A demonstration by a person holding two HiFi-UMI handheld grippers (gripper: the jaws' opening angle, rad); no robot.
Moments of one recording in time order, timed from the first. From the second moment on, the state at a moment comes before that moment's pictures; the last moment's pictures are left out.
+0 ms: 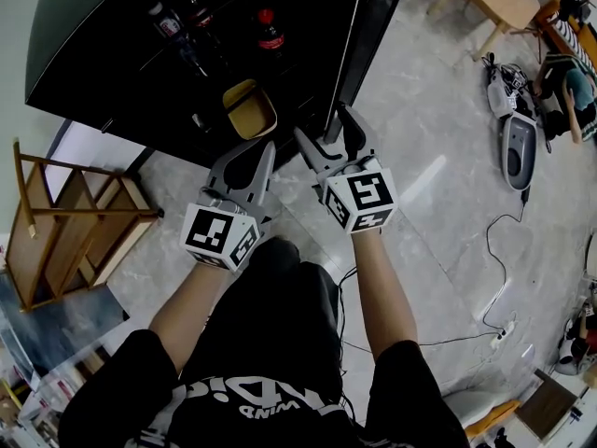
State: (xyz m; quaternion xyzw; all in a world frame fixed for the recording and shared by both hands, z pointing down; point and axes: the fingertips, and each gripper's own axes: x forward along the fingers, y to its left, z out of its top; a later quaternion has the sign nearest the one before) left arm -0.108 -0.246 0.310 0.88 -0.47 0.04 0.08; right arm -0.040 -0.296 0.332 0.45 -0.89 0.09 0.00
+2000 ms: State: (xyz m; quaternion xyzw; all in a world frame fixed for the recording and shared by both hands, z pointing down) left arm -0.149 -0.258 0.417 0.87 -0.48 0.06 0.09; right arm -0.148 -0.493 0.399 0.45 -0.89 0.03 0.09
